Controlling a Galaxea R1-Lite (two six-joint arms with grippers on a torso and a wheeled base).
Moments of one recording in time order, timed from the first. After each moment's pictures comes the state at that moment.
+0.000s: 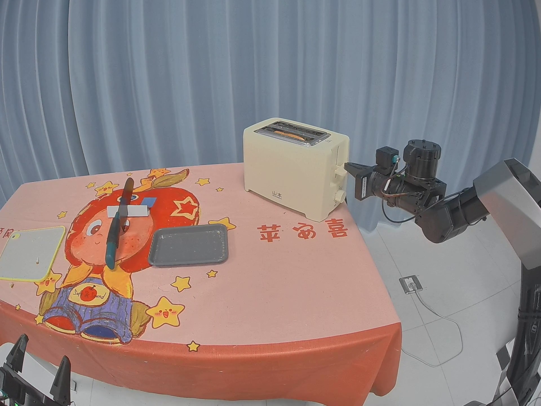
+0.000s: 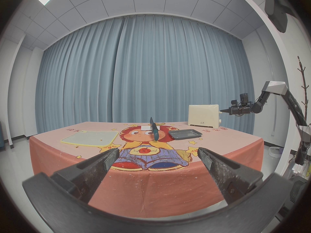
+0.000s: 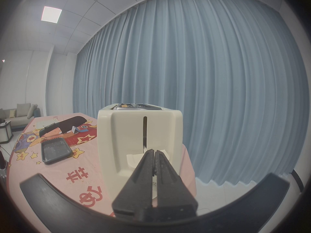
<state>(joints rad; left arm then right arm) 0.00 0.04 -0.02 -0.01 0.00 0.00 0.29 2.29 -1.35 -0.81 0.24 -0.06</state>
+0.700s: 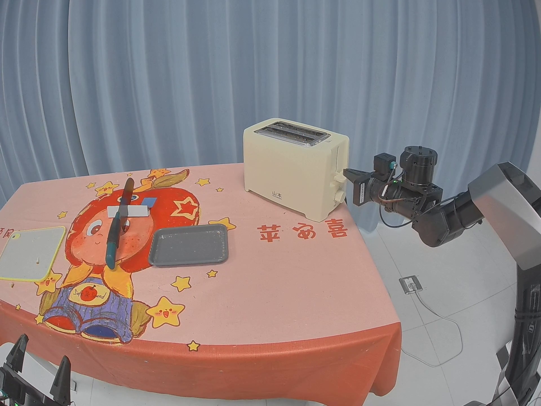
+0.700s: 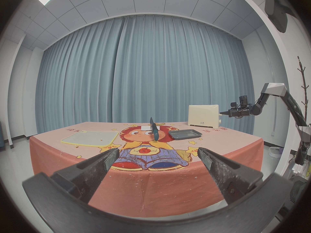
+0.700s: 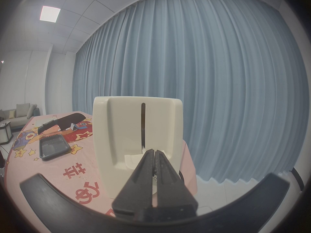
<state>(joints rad) 0.00 0.04 -0.02 -0.01 0.00 0.00 0.29 2.33 -1.35 -0.81 0.24 -0.06</state>
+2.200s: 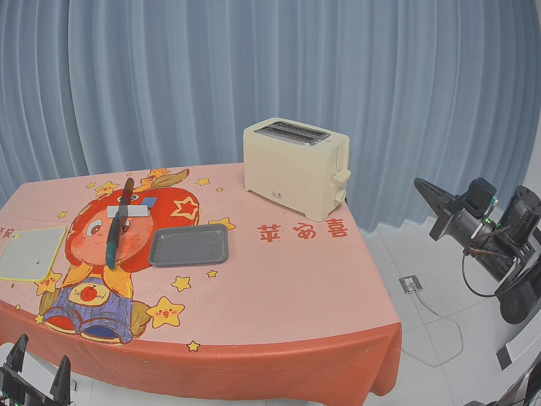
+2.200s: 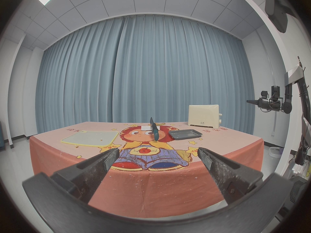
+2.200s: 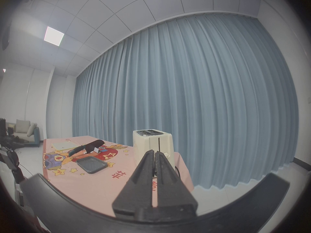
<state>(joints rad) 0.00 0.04 -0.02 -0.01 0.00 0.00 0.26 1.78 -0.40 -1.50 0.23 0.09</state>
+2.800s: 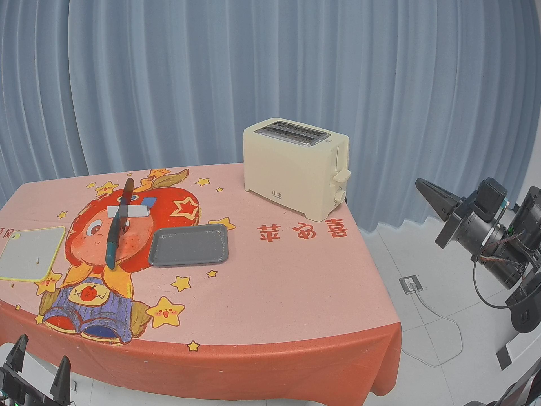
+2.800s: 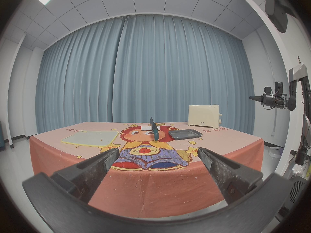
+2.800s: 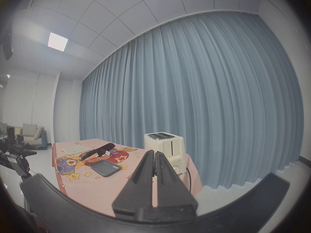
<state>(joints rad) 0.00 0.04 -0.02 -0.01 0.00 0.00 0.33 1.66 -0.36 -1.42 0.22 0.10</state>
